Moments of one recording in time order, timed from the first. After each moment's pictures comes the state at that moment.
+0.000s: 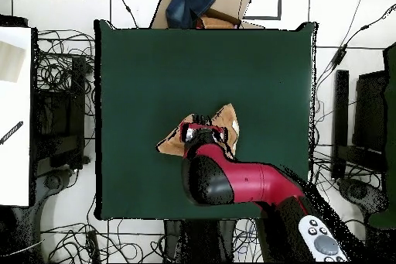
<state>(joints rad) -0.63 -0.93 0.43 2.16 -0.29 -0.08 1.84</state>
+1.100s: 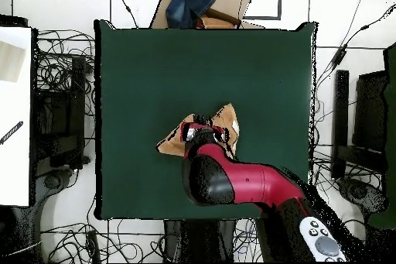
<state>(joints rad) -0.63 -0.93 0.43 2.16 -0.25 -0.08 1.84</state>
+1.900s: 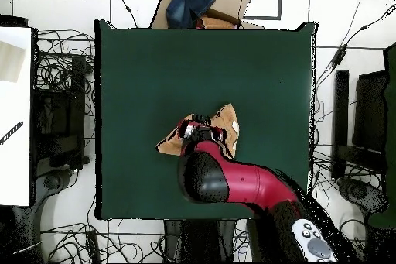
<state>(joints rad) -0.54 -0.94 0.34 2.18 -0.07 -0.08 1.85</state>
